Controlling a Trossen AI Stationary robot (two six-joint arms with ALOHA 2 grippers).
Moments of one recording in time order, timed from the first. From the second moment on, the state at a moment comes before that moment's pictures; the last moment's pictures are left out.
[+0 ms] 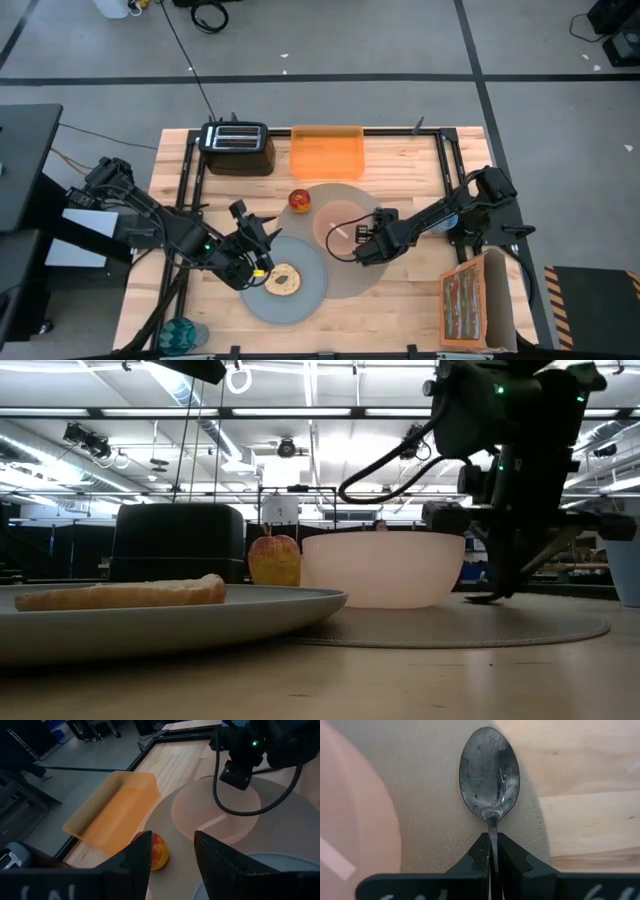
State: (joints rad) left arm -0.60 1.34 1.09 -0.67 -1.04 -0.56; right arm 0.33 1.81 1.00 -0.88 0.43 2.03
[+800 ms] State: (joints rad) left arm -0.60 1.34 1.09 -0.67 -1.04 -0.56; right arm 0.33 1.79 0.97 -0.83 0.42 1.99
